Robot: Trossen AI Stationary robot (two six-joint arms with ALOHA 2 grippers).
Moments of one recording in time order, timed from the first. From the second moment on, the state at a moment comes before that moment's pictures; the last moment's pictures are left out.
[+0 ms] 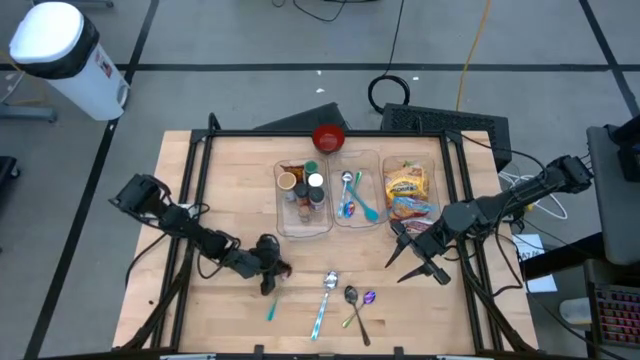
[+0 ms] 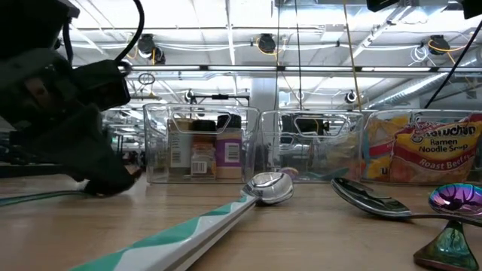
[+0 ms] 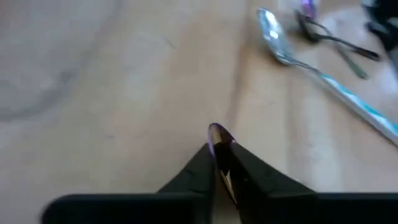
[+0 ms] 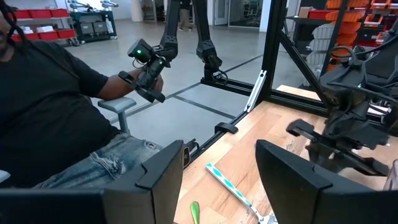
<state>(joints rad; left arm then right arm) -0.51 1.70 0.40 0.60 -0.32 -0.75 0.37 0.91 0.52 0.30 -0.31 -0.02</state>
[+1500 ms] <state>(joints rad) -0.49 1.70 0.88 0.75 -0.64 0.23 0.36 1.29 0.52 0.76 0.03 -0.18</state>
